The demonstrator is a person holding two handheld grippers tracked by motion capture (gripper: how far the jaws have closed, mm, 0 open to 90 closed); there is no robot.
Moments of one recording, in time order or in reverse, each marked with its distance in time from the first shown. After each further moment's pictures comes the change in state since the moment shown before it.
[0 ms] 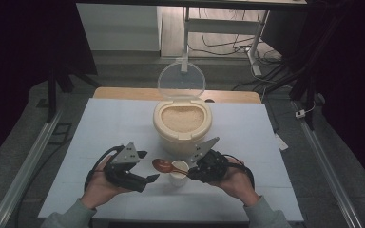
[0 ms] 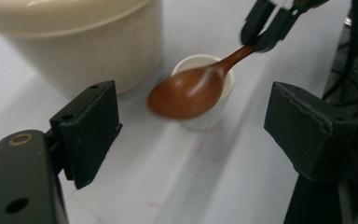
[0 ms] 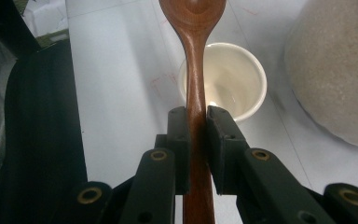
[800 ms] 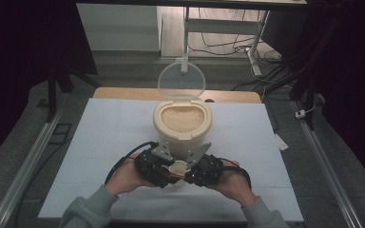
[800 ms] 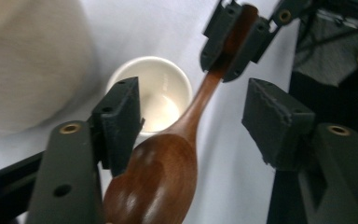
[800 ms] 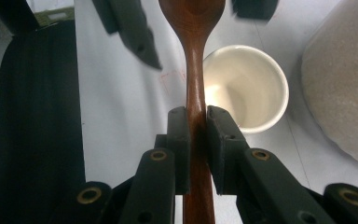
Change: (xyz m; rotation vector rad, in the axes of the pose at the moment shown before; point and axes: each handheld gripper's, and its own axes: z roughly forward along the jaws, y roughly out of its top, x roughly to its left) left arm 0.000 0.033 0.060 0.228 -0.221 0.113; right arm 0.011 0.006 0.010 0.037 -0.001 -0.109
